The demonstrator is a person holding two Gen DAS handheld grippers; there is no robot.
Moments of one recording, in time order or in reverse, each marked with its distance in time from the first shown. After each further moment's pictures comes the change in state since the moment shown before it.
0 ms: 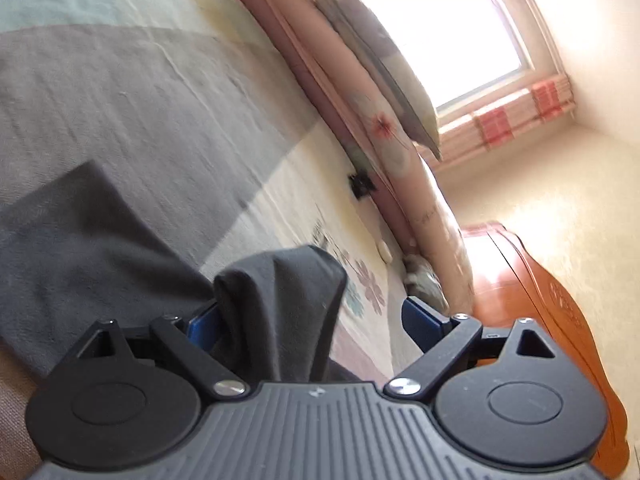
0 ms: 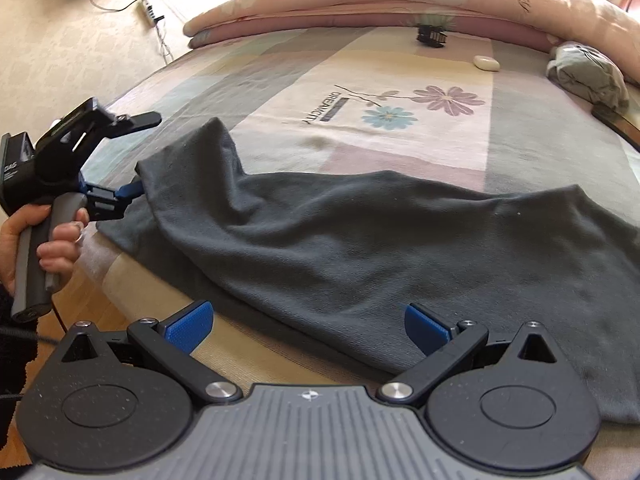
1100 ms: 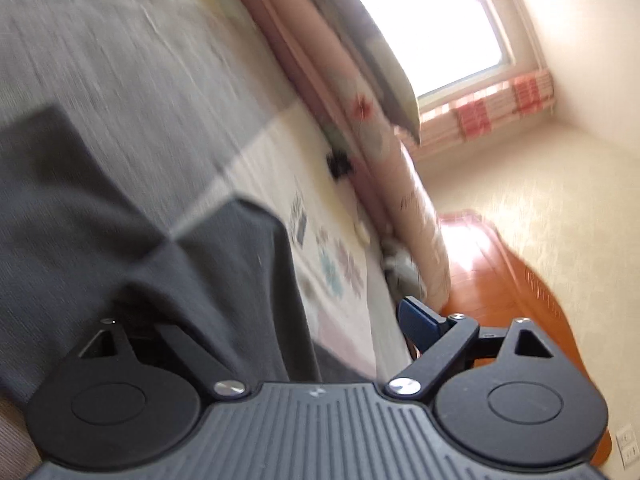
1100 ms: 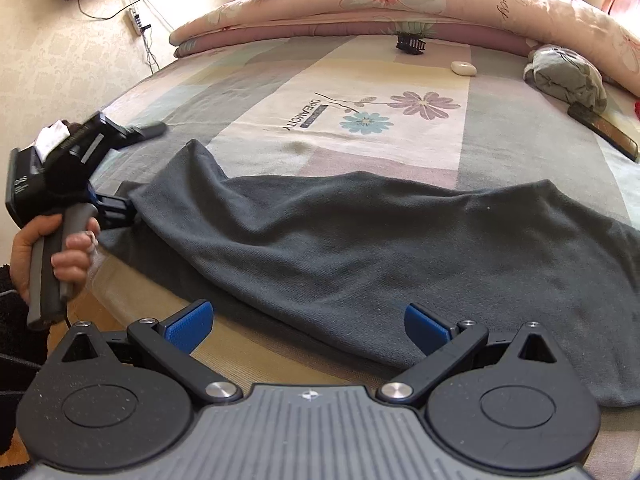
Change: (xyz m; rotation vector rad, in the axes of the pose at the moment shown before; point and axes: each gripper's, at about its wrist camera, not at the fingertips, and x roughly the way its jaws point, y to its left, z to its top) left arm 0.001 0.019 -0.001 -0.030 -0.065 -0.092; right arm -0.013 -0.006 -0.010 0.016 -0.032 -0.046
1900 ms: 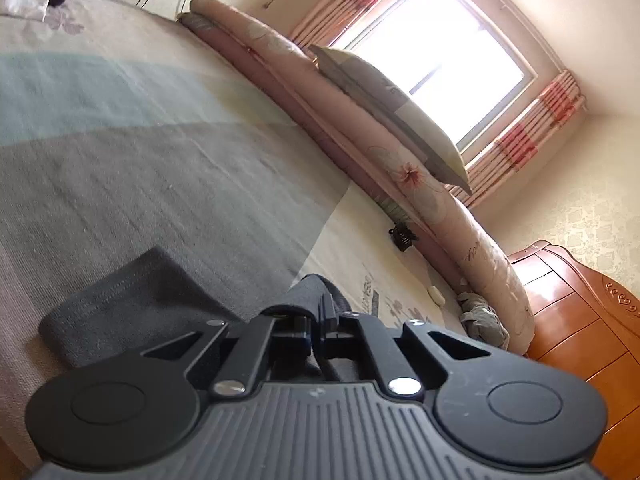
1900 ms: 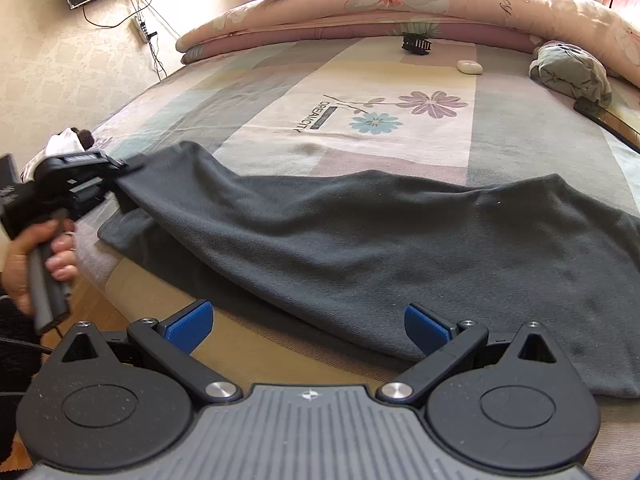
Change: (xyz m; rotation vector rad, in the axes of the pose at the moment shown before) left arm -0.046 -0.037 -0.003 0.244 -0.211 0.261; right arm -0.002 0.004 -0.006 0.006 -0.011 0.043
